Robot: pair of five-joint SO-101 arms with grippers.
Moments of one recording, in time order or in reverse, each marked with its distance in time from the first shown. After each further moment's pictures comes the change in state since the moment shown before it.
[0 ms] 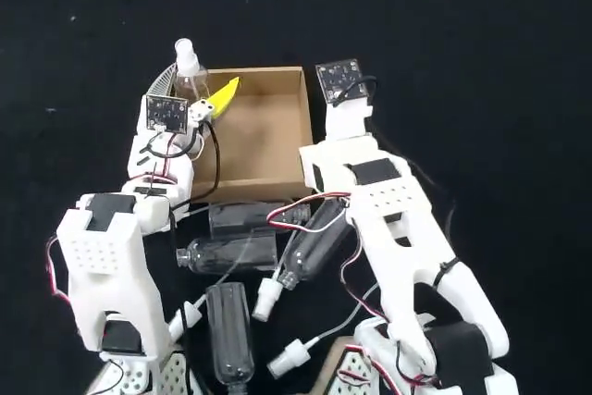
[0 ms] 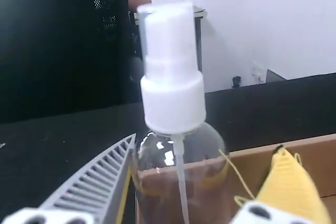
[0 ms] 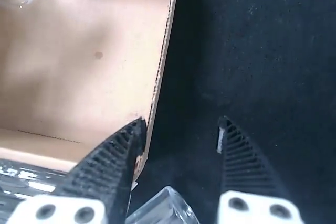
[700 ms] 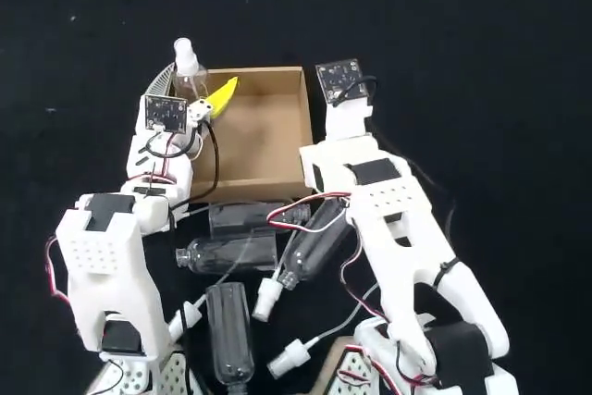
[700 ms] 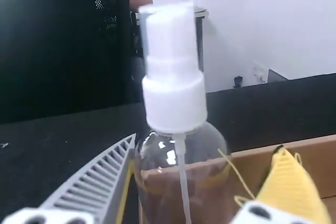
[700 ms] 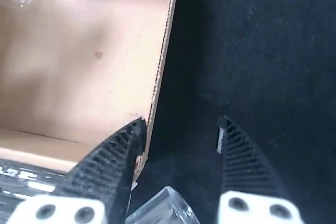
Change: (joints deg) left arm -0.3 0.0 0.0 0.0 -0.2; right arm 0.0 0.0 0.0 0.0 0.0
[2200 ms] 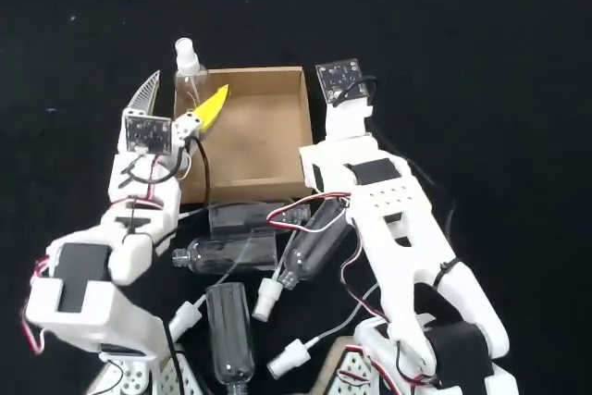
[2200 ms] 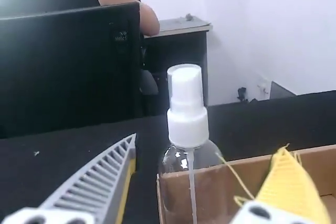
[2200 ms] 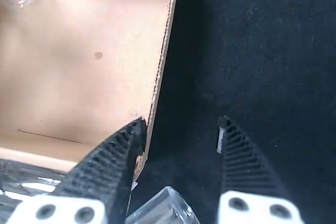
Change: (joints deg) left arm -0.9 -24.9 22.2 0.9 0.0; right arm 0.0 0.0 0.0 0.0 0.0
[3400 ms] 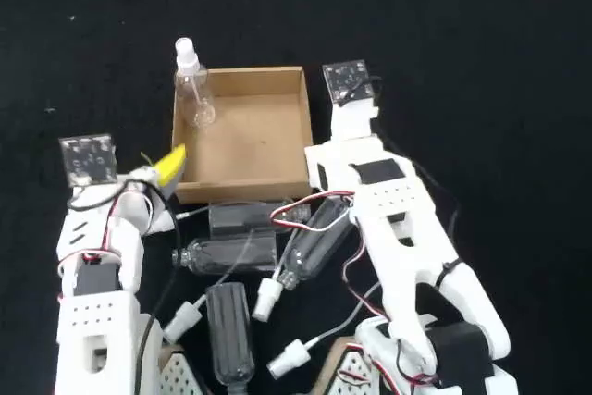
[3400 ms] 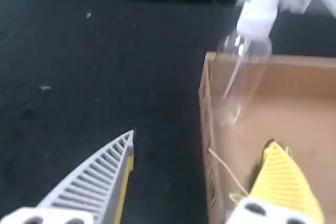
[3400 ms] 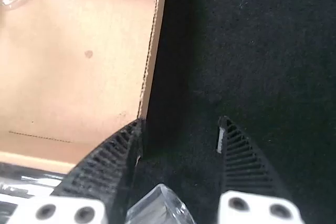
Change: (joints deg) left arm -9.8 -75.9 19.1 85.2 3.3; right arm 1.4 0.0 0.5 0.0 0.0
